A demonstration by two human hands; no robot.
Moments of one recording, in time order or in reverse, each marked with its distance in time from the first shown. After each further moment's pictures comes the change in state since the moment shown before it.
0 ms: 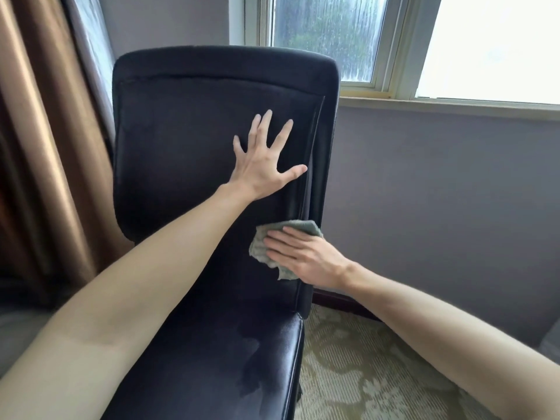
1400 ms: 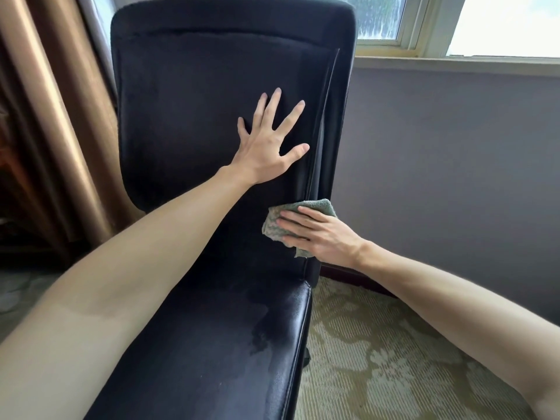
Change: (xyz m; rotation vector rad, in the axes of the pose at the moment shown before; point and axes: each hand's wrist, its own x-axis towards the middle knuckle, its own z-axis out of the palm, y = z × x) left_hand -0.026 -0.010 0.014 -0.075 -0.058 0.014; right_hand -0.017 -0.005 0.016 -0.128 -0.042 -0.090
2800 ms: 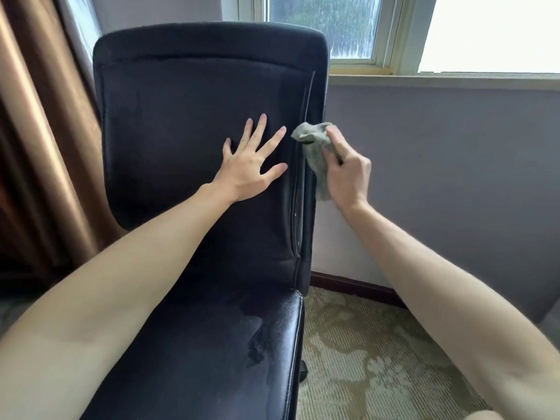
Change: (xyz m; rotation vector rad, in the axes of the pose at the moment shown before) left_hand -0.006 -0.011 -0.006 0.029 -0.095 0.035; right_hand 0.035 0.084 -0.063 0.925 0.743 1.375
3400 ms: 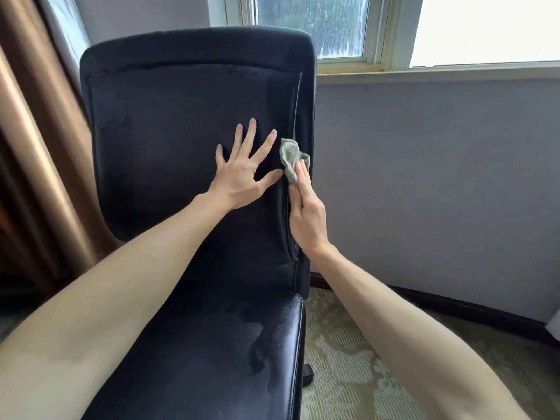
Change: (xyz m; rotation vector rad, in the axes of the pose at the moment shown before) left_hand 0.001 0.001 0.009 -0.006 0.026 -0.002; right_hand -0.068 0.018 0.044 0.129 -0.161 -0.010
